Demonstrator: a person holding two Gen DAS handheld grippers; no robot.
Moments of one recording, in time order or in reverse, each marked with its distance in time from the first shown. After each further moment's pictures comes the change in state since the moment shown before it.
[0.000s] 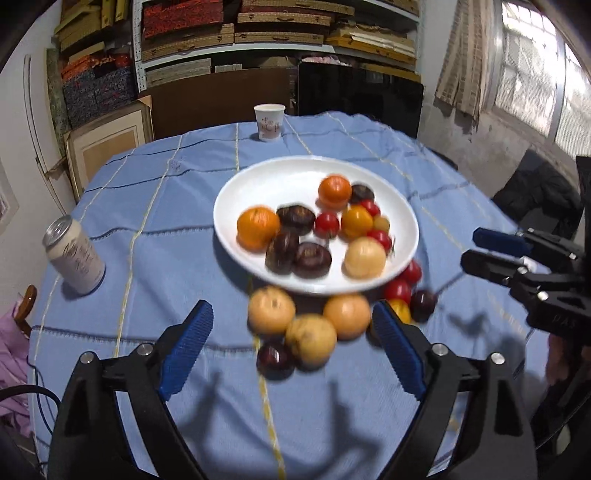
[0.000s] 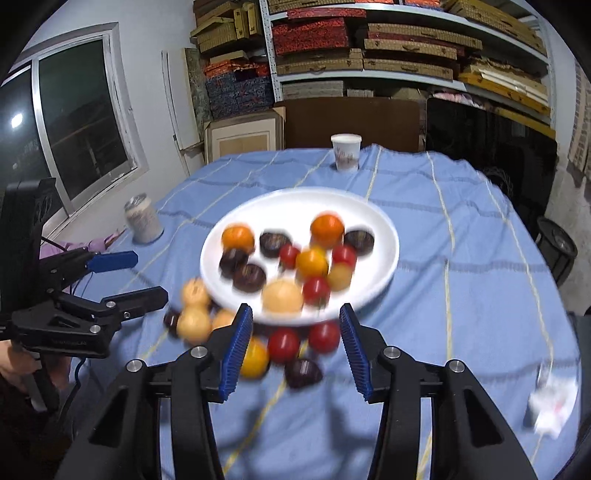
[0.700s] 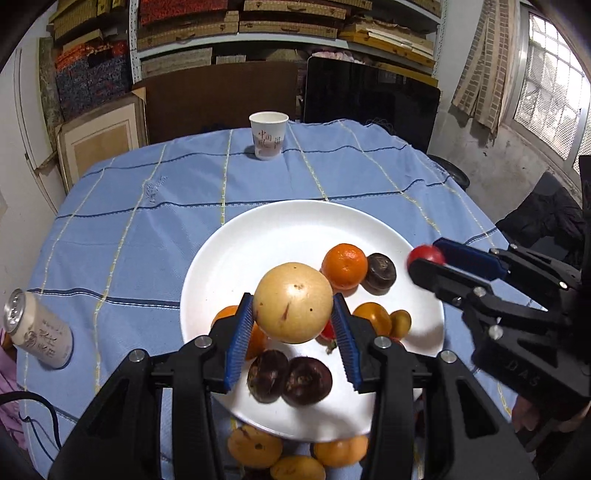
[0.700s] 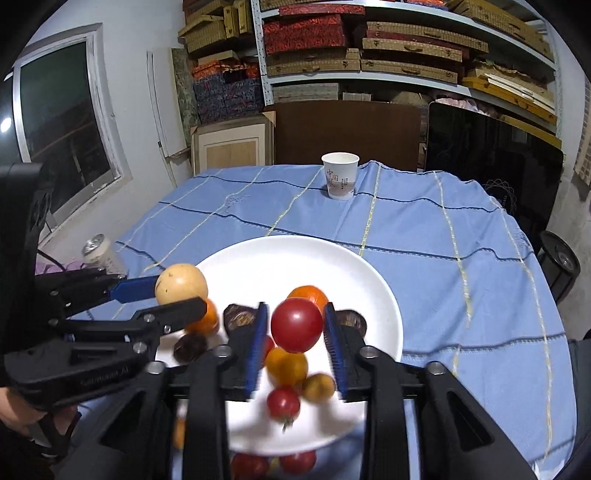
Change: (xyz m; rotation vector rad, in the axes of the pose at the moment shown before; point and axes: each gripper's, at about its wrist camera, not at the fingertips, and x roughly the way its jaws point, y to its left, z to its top) left arm 0.084 0.006 0.118 -0.083 0.043 -0.024; right arm 0.088 -0.027 0.106 -0.015 -0.005 -0.034
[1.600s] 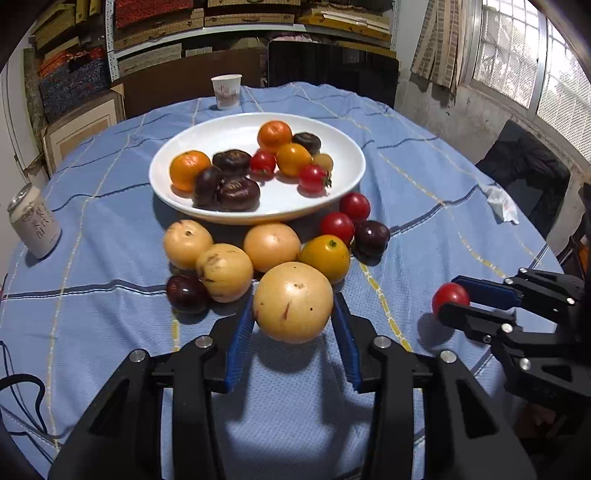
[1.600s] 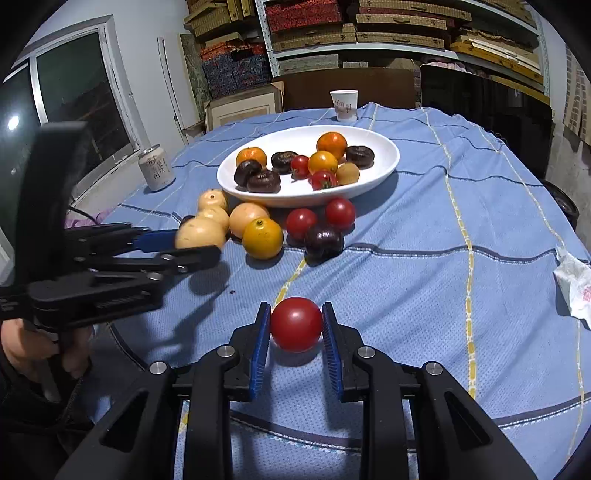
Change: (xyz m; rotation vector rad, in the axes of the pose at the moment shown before) left arm -0.063 -0.045 -0.160 0.106 0.011 -0.052; right arm -0.106 0.035 -0.188 0.054 0.075 0.051
